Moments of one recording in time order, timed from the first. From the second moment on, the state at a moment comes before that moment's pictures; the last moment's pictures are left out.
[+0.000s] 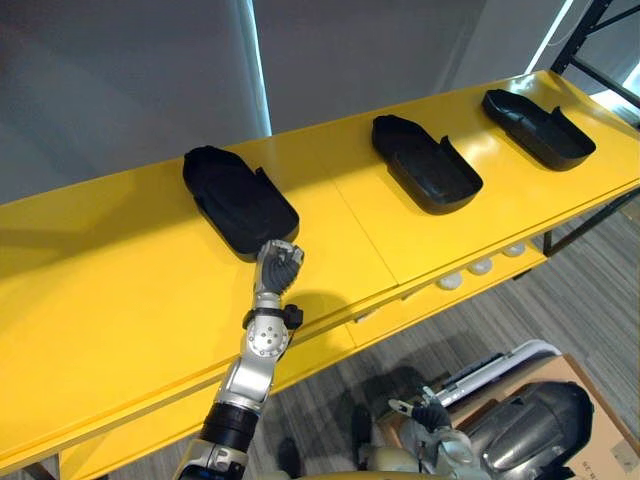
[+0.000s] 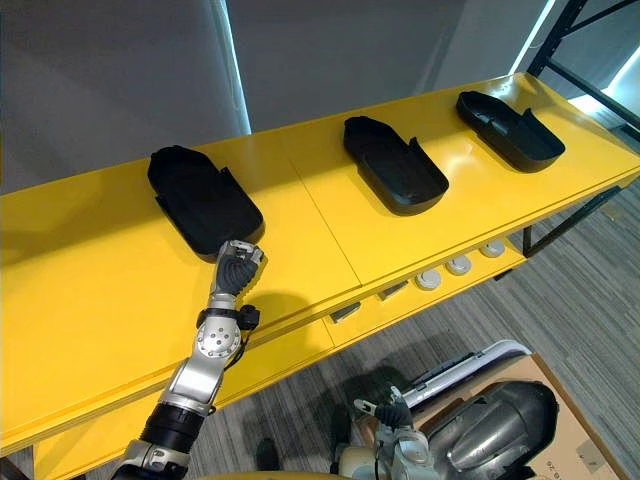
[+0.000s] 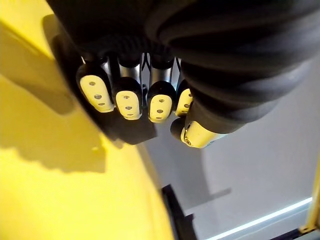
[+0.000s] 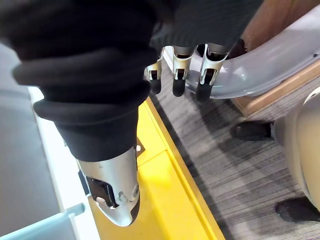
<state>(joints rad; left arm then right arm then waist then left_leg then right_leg) -0.11 0.11 -0.19 -0.19 0.29 -0.10 0.29 0.09 -0.01 -0.07 0.85 0.07 -0.10 -0.04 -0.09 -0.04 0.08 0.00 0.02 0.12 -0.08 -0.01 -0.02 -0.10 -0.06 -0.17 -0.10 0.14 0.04</state>
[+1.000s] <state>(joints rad) 0.31 -0.06 0.34 0.64 -0.20 -0.12 0.26 0.10 0.02 -0.08 0.73 0.07 -0.10 -0.11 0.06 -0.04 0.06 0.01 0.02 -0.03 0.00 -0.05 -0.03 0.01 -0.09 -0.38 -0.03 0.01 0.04</state>
